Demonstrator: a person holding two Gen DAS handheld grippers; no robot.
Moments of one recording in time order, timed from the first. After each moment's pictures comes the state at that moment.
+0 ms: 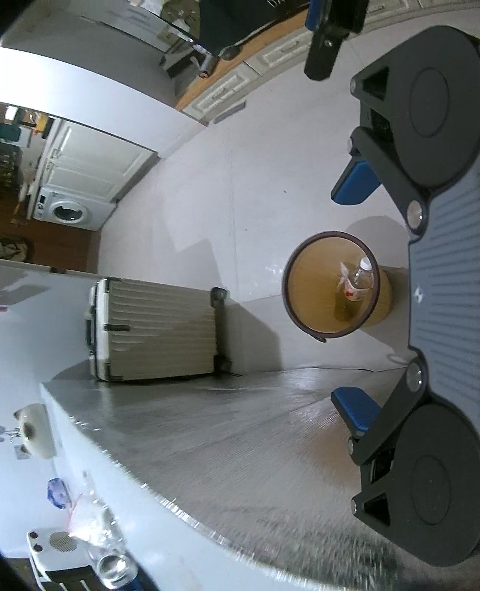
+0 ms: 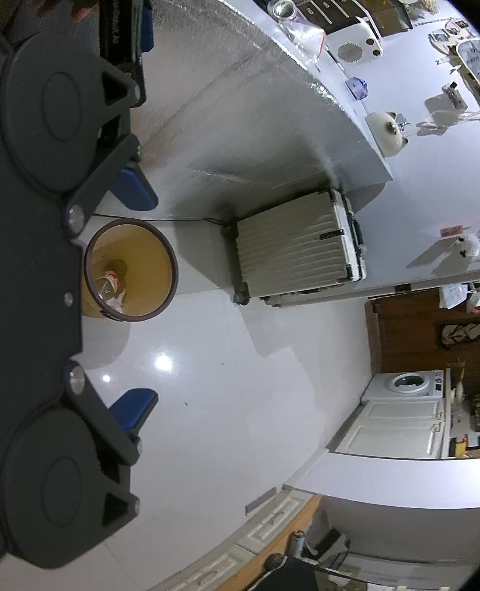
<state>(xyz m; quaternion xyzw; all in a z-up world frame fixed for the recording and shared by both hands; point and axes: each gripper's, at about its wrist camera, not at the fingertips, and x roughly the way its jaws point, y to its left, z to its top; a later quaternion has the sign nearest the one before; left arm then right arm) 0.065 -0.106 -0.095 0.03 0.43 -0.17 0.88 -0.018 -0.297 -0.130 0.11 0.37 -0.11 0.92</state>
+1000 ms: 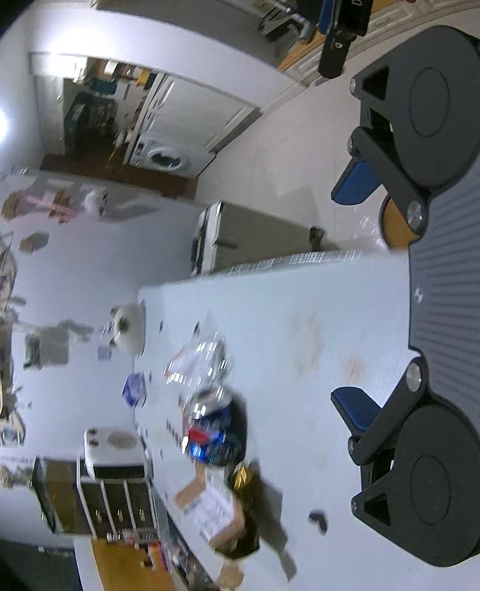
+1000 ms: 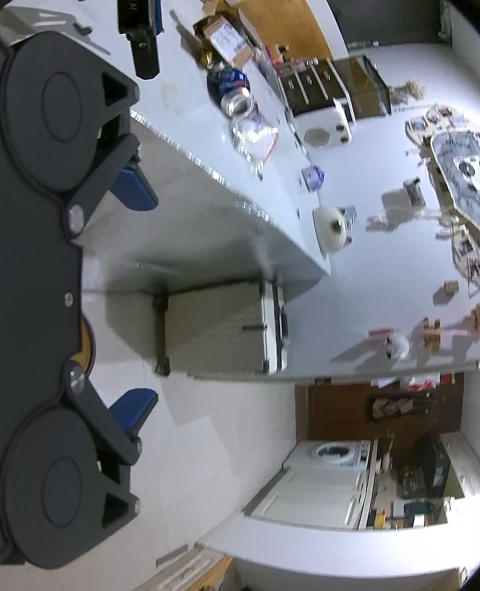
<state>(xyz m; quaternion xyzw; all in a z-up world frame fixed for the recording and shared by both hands) 0.056 0.046 0.008 -0.03 0.31 -0.08 0.95 0.029 -0.180 -0.041 0.06 0.27 -0.01 0.96</state>
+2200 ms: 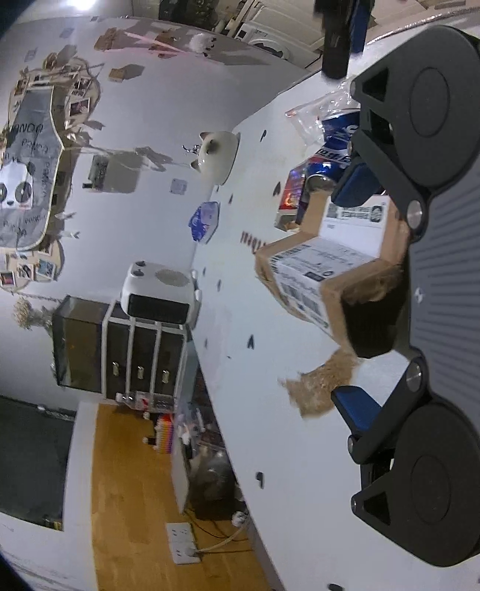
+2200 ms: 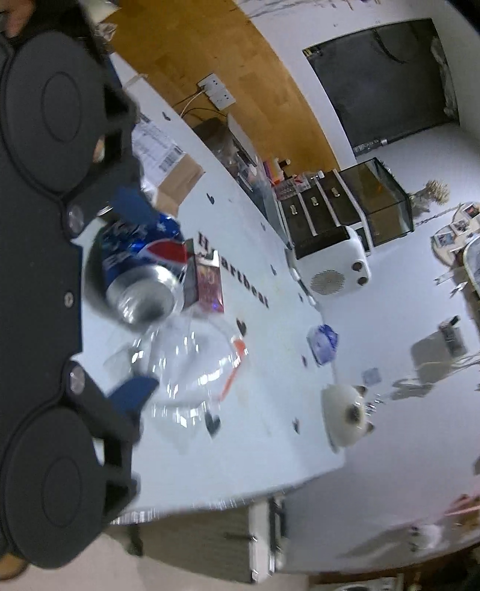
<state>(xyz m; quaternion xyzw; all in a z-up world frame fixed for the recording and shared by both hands) 0.185 0.269 0.004 -0.09 0.22 0.08 0.97 0.268 0.050 -0.030 0.13 0.28 0.20 0.93</state>
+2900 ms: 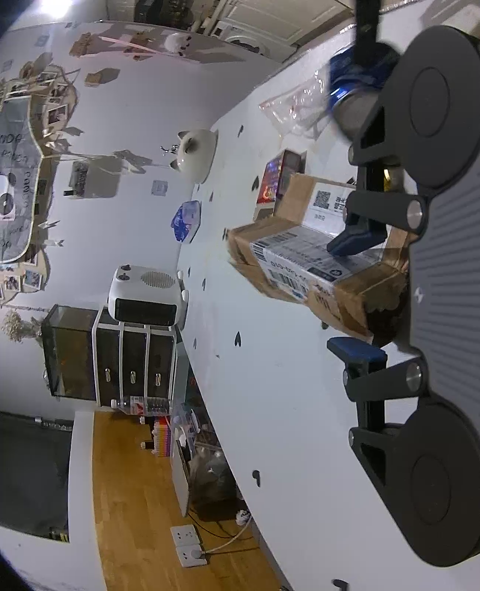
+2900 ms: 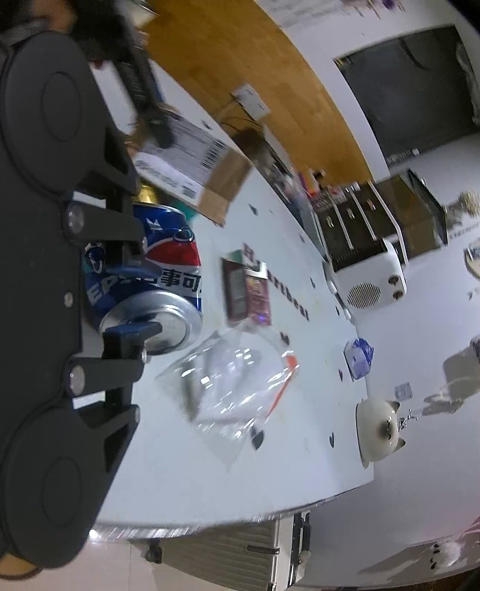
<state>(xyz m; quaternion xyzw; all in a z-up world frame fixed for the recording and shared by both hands) 0.177 0.268 -0.006 -0.08 0.24 0.08 0.96 0.237 0.039 -0.045 0.10 0.32 0.24 0.91</state>
